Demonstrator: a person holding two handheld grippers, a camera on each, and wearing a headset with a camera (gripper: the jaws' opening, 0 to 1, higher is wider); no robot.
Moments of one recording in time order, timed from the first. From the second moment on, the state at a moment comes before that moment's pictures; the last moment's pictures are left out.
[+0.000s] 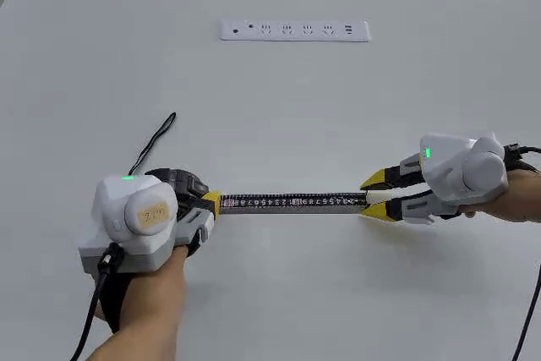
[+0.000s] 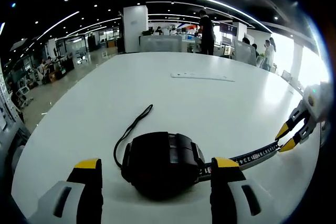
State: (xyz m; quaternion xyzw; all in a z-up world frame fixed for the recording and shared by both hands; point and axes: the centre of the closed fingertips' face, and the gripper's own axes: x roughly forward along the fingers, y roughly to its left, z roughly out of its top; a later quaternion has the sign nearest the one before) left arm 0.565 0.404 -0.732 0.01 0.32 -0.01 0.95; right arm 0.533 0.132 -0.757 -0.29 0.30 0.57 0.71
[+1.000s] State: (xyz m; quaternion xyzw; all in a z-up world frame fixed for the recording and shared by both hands) left arm 0.571 0.396 -0.742 0.02 0.34 -0.02 0.94; right arm 0.534 0.131 -0.761 -0.31 0.29 0.57 0.70
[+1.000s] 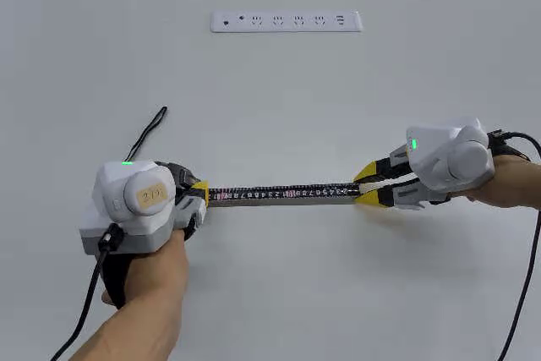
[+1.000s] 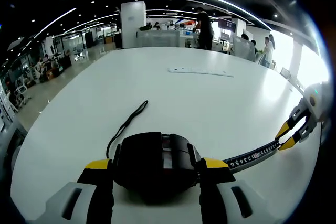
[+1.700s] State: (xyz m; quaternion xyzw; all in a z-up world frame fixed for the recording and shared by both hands) left arm 0.569 0.396 -0.743 0.02 0.36 -0.03 0.93; right arm 0.533 0.129 -0.759 -0.31 0.29 0.57 0.70
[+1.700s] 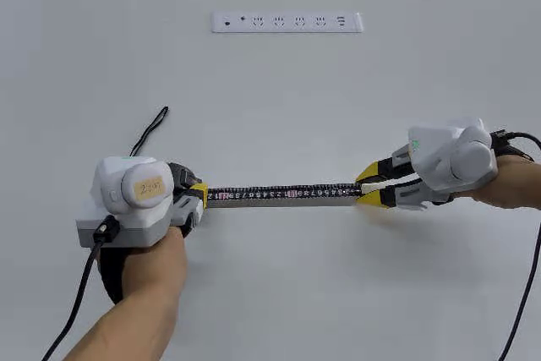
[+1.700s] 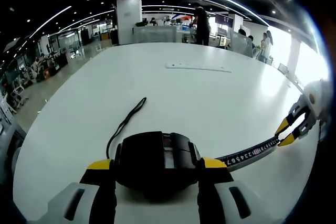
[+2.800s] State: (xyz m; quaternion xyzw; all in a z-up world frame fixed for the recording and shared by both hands) left arm 0.566 0.398 -0.740 0.00 0.36 -0.04 0.93; right arm 0.533 0.159 -0.758 -0.30 0.28 0.58 0.70
